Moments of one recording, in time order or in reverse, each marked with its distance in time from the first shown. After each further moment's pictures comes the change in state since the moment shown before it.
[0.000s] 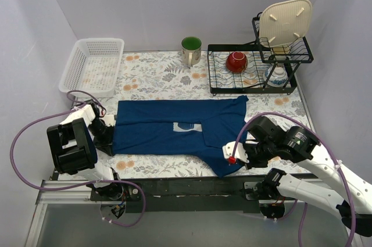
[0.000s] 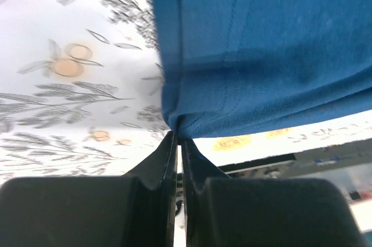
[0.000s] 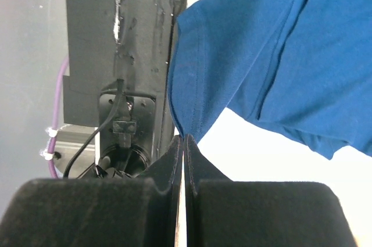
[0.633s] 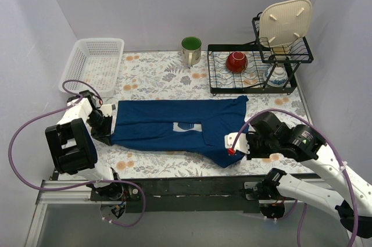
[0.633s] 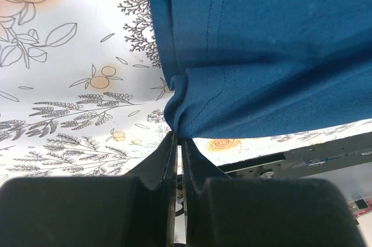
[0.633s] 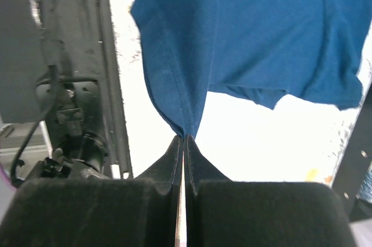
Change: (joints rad) left arm -0.001 0.000 0.130 -0.032 0.043 0.039; right arm -0.023 -0.004 0.066 0.025 0.215 0.010
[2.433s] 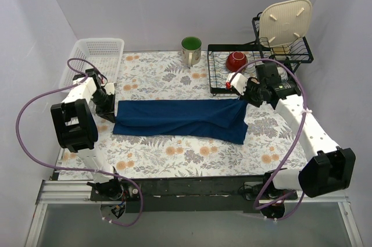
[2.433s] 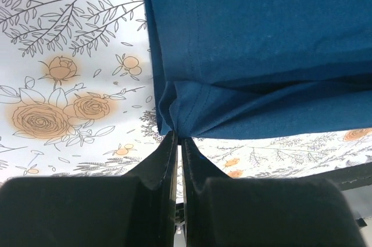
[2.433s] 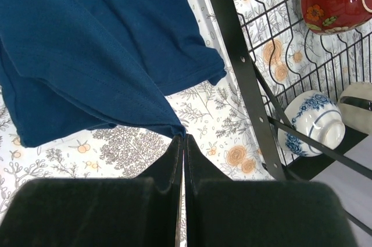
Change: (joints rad) left arm -0.097 0.262 0.378 -0.015 0.031 -0.156; right arm -0.586 0.512 0.168 0.509 -0.049 -0.146
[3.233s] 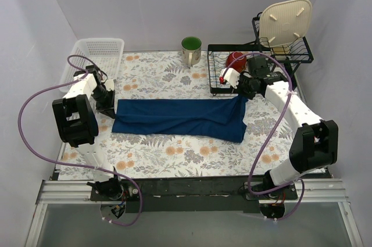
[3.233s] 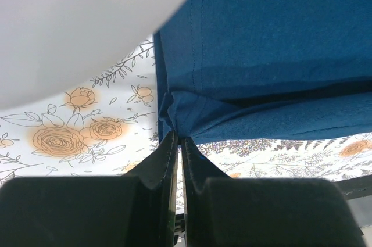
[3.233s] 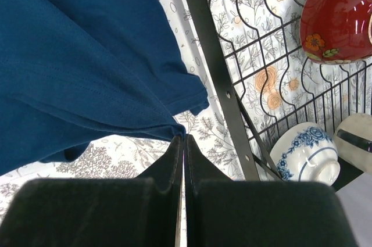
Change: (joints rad) left arm 0.000 0.080 0.084 0.011 -0.008 -0.019; right arm -0.005 0.234 0.082 0.098 -0.007 -0.051
